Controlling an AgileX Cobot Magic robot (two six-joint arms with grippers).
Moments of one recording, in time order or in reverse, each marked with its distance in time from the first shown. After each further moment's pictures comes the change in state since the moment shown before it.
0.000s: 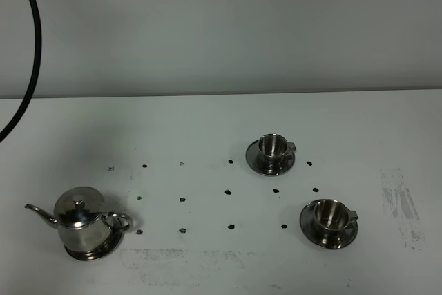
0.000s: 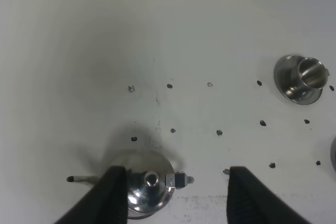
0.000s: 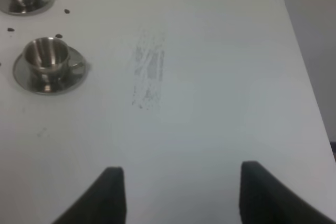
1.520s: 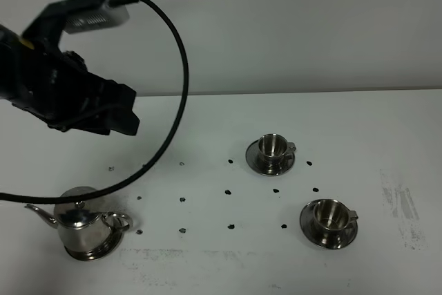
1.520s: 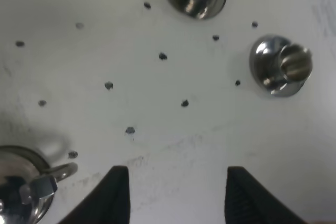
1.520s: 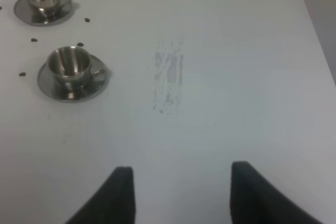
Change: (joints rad) left arm -0.342 0.283 0.000 -0.072 -0.051 0.061; right arm 0.000 0.000 0.000 0.054 -0.004 0.026
